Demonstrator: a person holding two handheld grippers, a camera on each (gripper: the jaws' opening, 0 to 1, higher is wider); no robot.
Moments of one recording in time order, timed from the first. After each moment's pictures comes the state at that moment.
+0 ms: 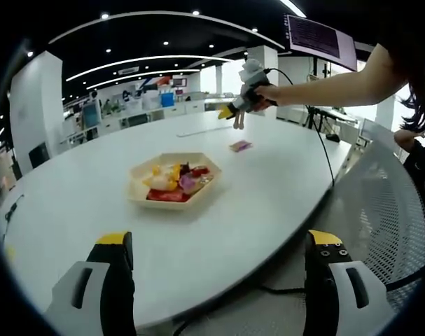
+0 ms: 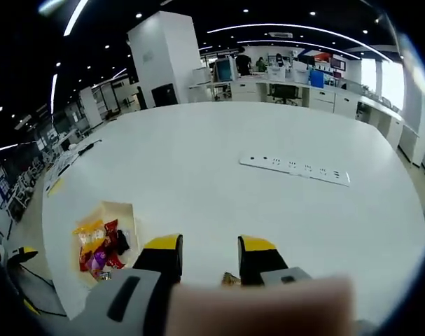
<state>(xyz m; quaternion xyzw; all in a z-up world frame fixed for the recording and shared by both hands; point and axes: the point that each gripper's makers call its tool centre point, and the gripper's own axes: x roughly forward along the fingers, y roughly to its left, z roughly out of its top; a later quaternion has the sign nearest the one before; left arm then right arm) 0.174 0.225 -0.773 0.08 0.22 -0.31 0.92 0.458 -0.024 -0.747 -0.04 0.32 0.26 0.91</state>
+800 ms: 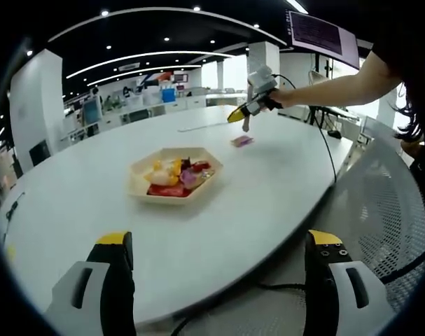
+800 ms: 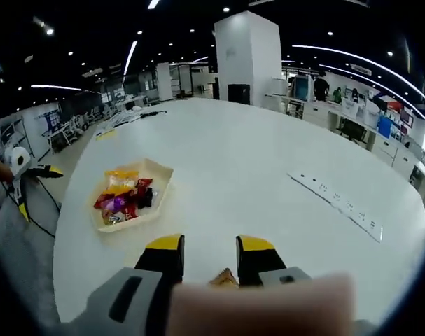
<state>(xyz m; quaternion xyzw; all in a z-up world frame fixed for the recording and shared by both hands) 0.173 0.227 -0.779 0.09 0.24 -0.31 0.92 0.437 -0.011 -0.767 -0.15 0.24 0.47 0.83</state>
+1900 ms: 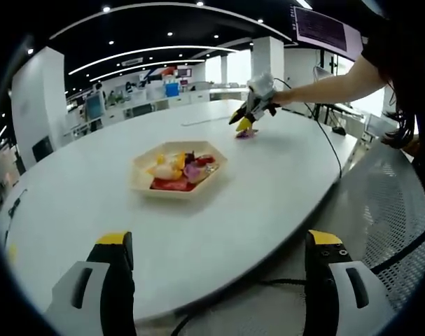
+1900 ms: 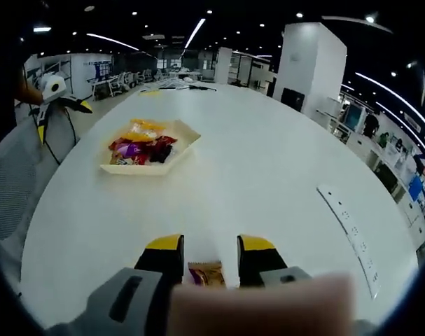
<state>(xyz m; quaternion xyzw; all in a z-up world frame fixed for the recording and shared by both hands) 0.175 0.232 -0.784 0.09 0.25 -0.29 0.92 0.450 -0.019 -0.812 -0.27 0.21 0.57 0.75</state>
